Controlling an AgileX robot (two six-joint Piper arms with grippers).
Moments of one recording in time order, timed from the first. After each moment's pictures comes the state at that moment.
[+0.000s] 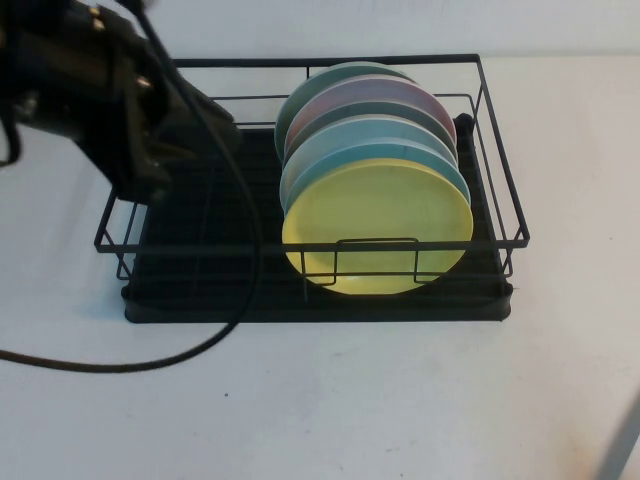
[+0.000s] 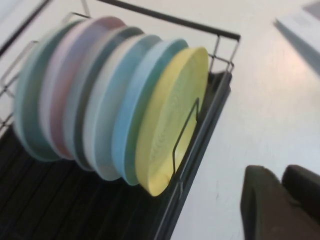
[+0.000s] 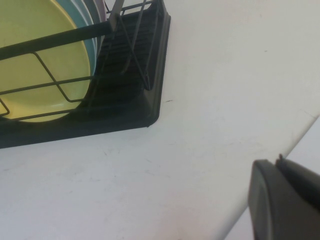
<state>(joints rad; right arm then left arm) 0.08 -0.01 0.03 0.36 0.37 -0.07 -0.27 1.34 -1.47 -0.64 1.16 1.14</state>
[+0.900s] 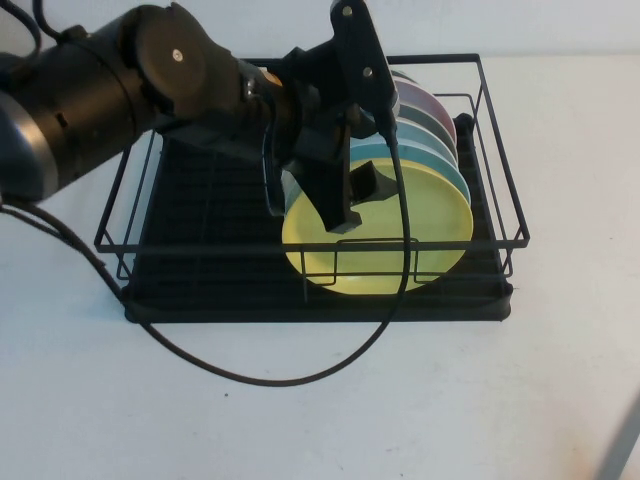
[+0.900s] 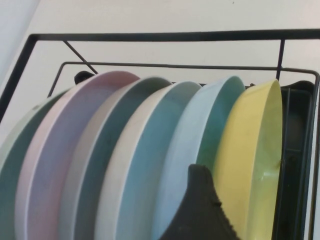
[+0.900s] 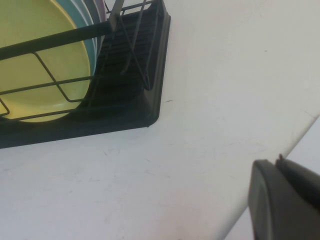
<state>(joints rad) 0.08 -0.01 0.03 0.36 0.37 -0.07 -0.58 1.69 -1.48 -0.54 0.65 1.34</state>
